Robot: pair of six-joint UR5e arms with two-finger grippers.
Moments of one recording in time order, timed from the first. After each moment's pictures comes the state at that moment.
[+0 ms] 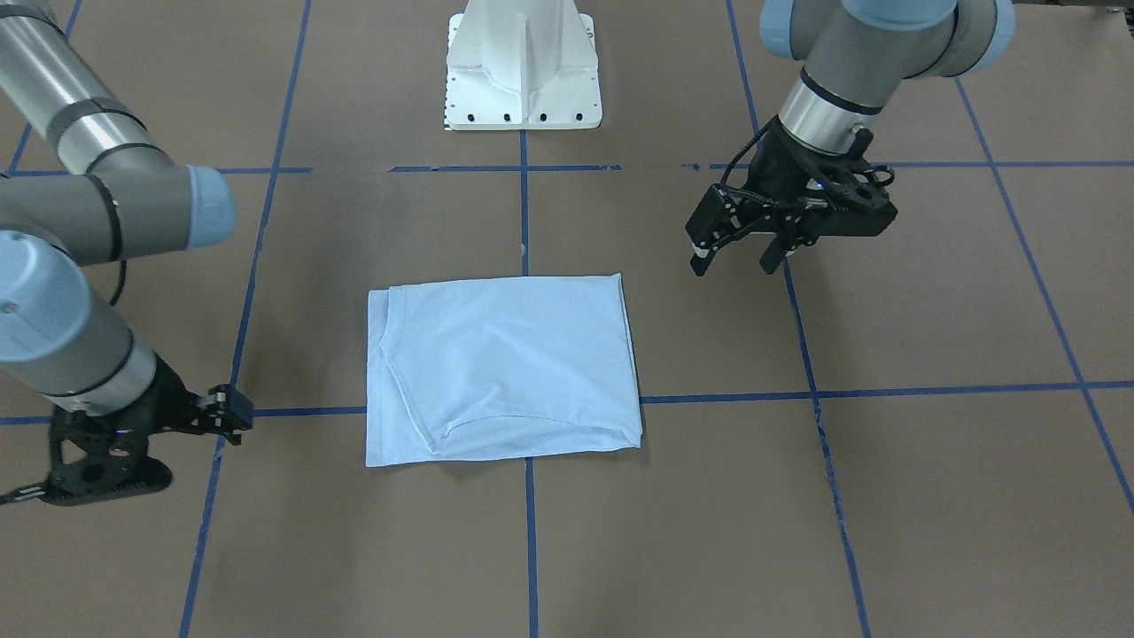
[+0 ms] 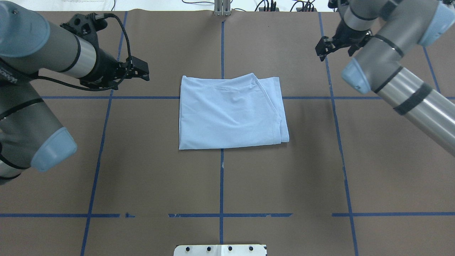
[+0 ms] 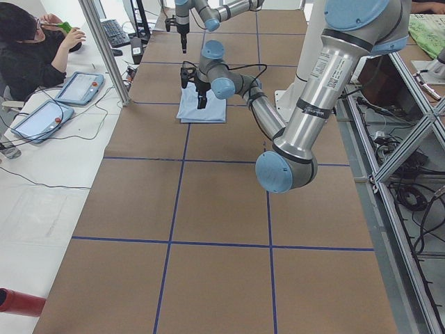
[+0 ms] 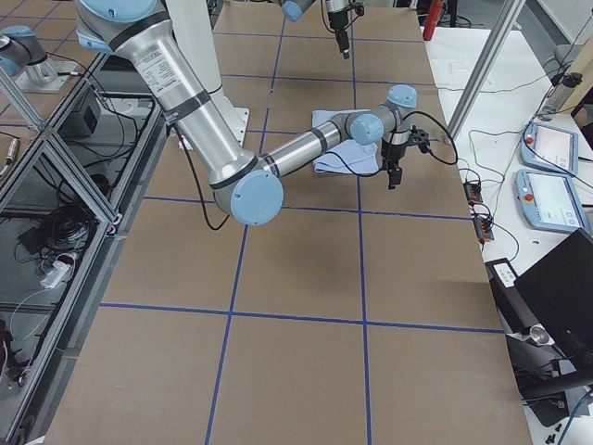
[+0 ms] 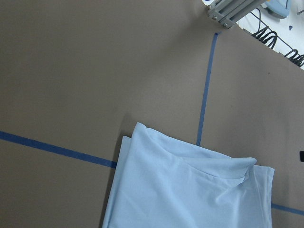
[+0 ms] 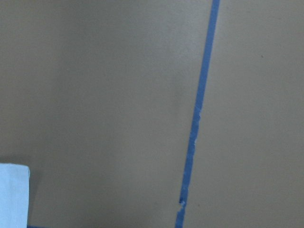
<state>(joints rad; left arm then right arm) -0.85 -2.00 -1.94 -1.73 -1.98 -1.23 1.05 -1.01 1.49 -1.57 2.12 0.55</state>
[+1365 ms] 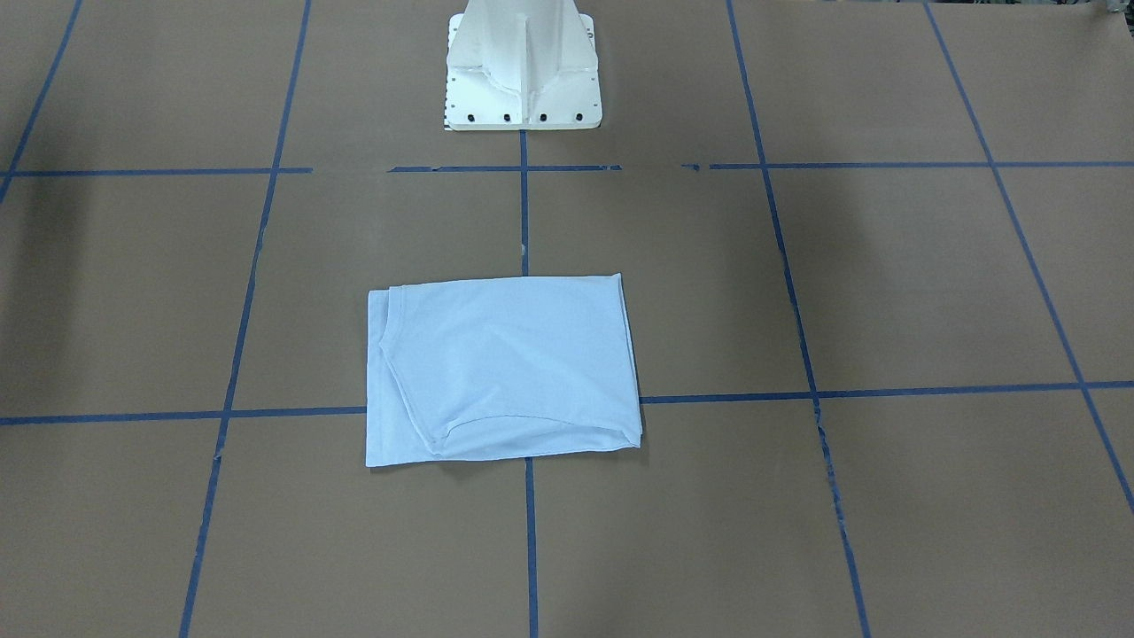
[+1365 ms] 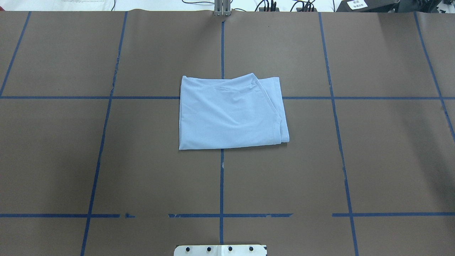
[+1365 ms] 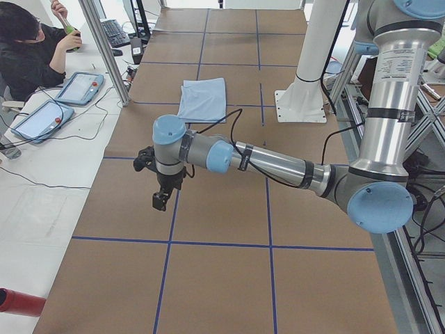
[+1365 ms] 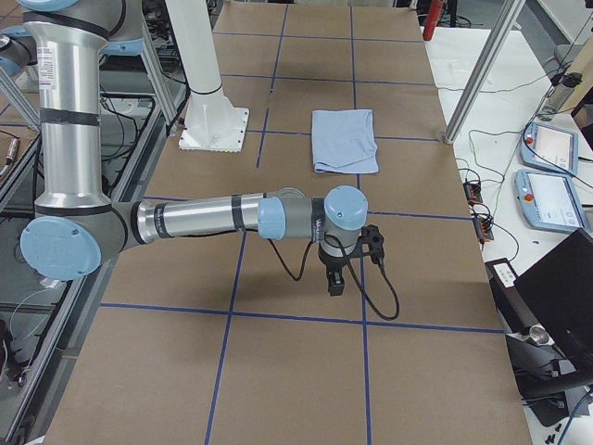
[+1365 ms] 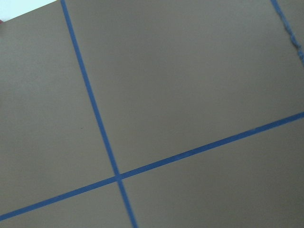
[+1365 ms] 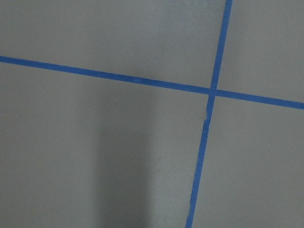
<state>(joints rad) -1.53 -1.64 -1.69 -1.61 -2.25 0.24 1.52 -1.62 1.76 -1.67 2.40 -0.08</state>
